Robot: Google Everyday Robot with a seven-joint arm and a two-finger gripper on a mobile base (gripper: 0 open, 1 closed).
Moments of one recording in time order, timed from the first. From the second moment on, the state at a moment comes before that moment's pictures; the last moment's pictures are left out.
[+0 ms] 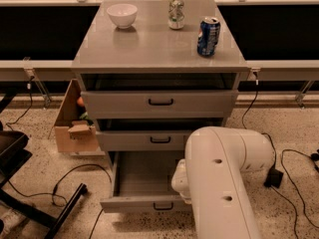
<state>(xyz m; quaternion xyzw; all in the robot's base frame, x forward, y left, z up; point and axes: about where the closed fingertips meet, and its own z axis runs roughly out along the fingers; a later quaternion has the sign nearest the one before) 0.556 -0.163 0.202 0.66 -0.74 0.10 0.05</state>
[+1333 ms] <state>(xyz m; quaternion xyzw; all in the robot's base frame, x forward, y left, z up) 0.533 -0.173 0.210 0.63 -0.77 0.09 0.05</state>
